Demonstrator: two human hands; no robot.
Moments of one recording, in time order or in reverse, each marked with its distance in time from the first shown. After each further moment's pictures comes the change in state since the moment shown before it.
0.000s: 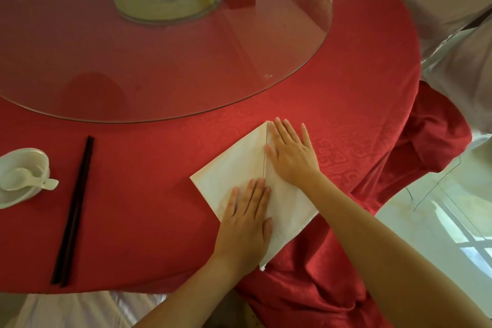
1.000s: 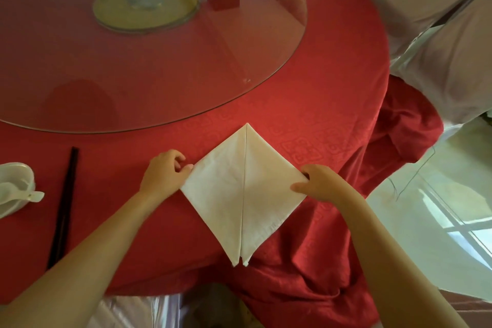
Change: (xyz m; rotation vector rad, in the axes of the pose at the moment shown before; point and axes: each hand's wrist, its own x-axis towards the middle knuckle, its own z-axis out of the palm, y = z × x) left_hand 0.062 -0.128 -0.047 -0.437 0.013 -0.452; right_hand -0.076 0.047 -0.069 0.387 -0.432 0.315
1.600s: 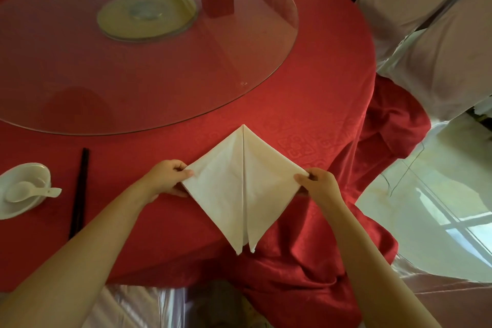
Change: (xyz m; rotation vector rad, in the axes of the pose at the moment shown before) left_hand -0.010 -0.003 -0.024 -0.513 -0.434 -0.234; right_hand -0.025 0.011 0.039 0.807 0.403 0.176
